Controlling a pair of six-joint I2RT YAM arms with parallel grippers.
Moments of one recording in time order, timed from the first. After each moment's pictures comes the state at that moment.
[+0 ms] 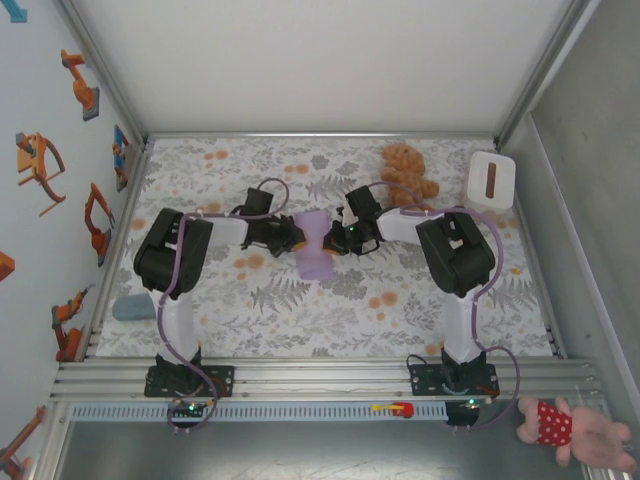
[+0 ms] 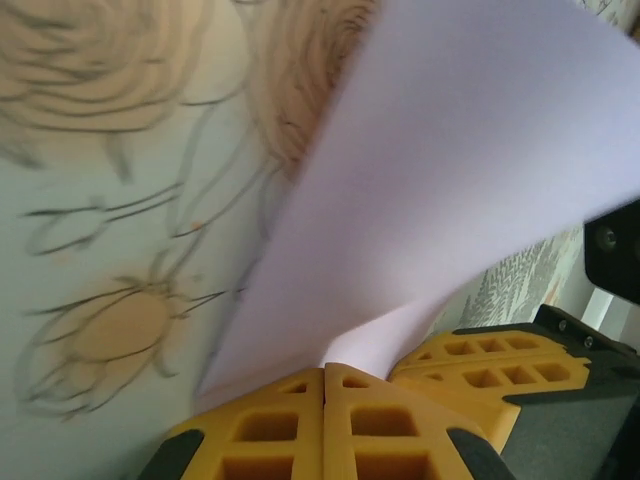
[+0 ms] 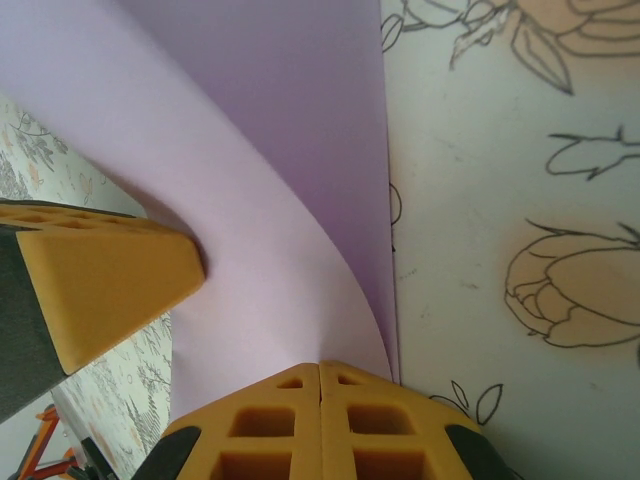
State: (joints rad) left arm -0.45 1.99 1.04 -0.04 0.63 -0.88; right arm 0.52 2.06 1.19 -0.24 -0.59 0.71
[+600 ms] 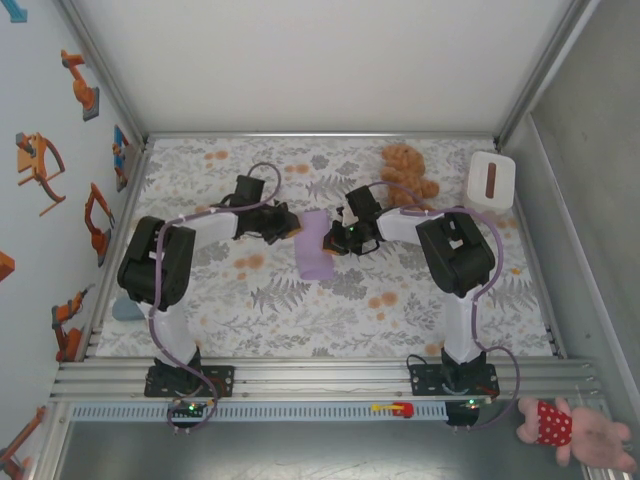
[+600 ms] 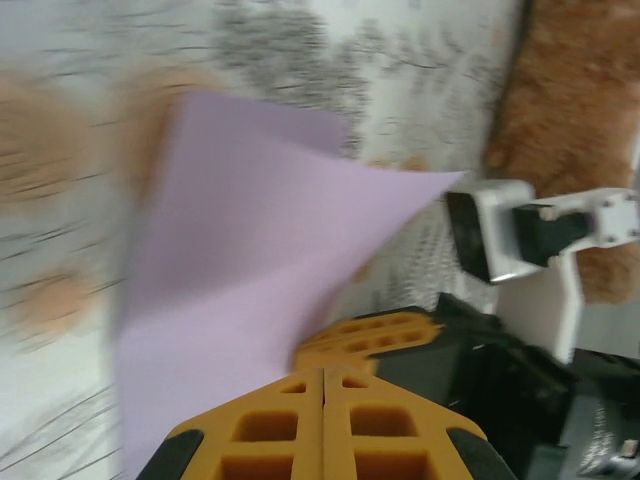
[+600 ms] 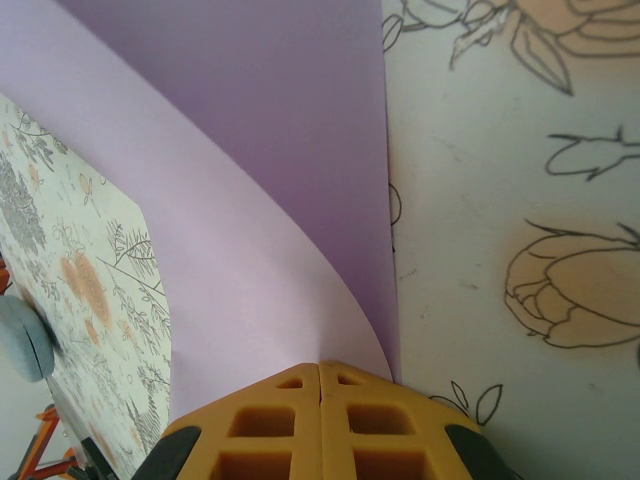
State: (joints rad) left arm -0.44 1.90 1.12 -0.11 0.64 -0.82; right arm 0.52 2.06 1.19 -0.24 -0.59 0.71
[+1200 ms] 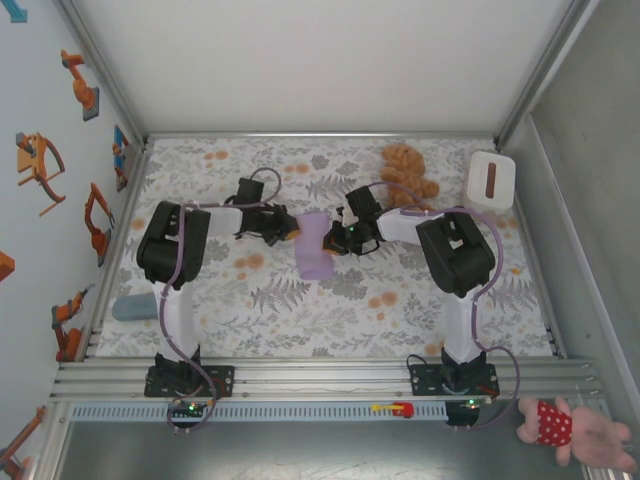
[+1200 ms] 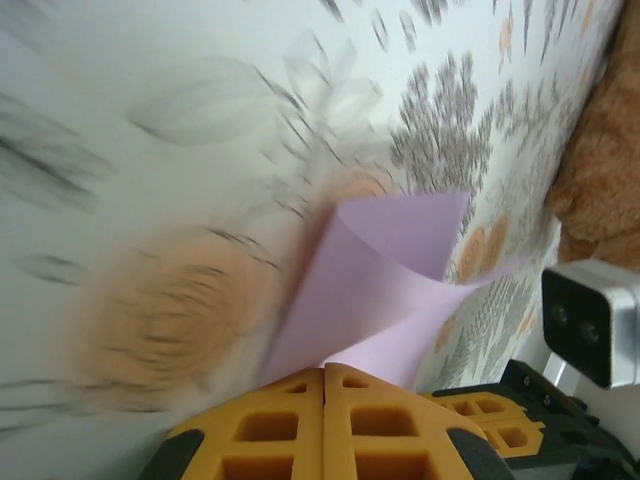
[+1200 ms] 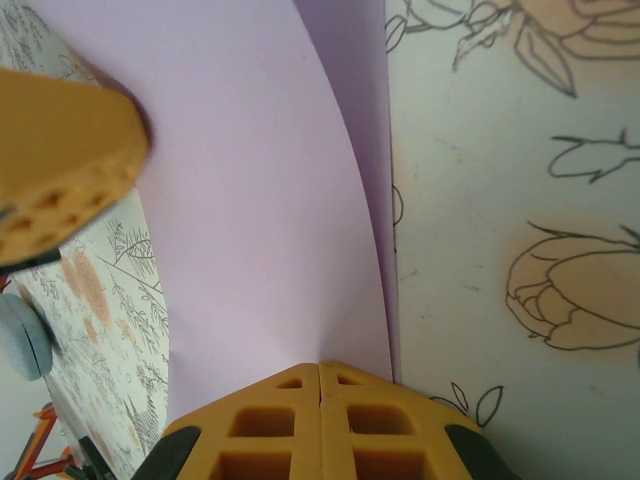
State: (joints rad) left arm -0.35 2.08 1.17 -0.10 0.69 -0.81; right arm 0.52 2.06 1.18 -0.24 -0.59 0.71
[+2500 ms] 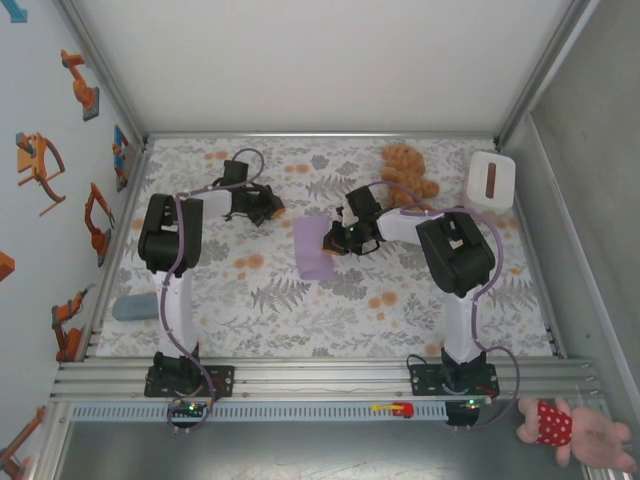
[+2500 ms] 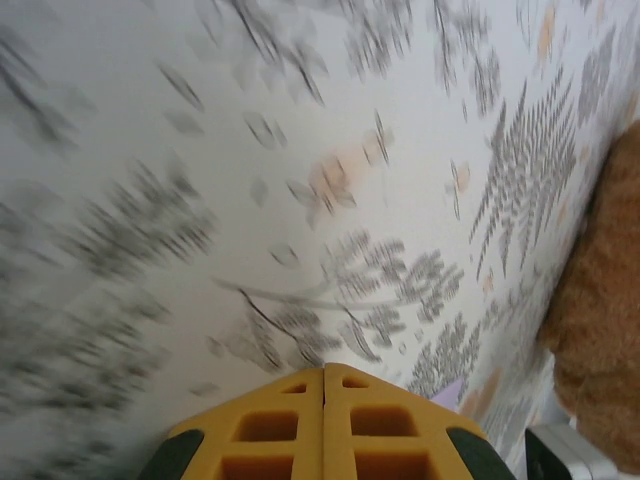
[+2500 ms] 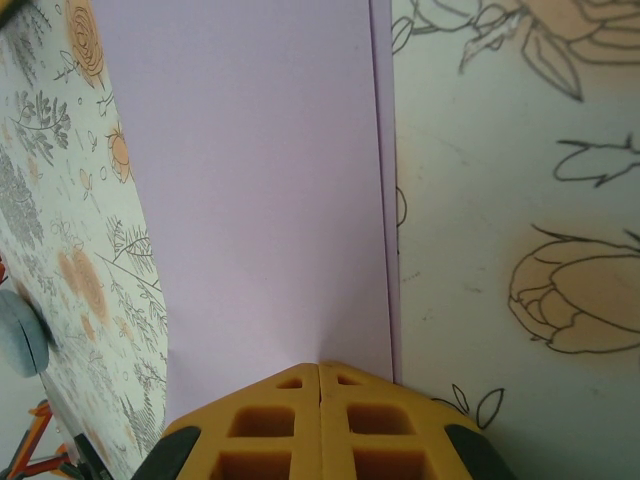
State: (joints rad) left arm -0.25 2.20 1.41 -0.21 0.62 -0.78; right arm 0.52 2.06 1.18 -0.24 -0.59 0.69
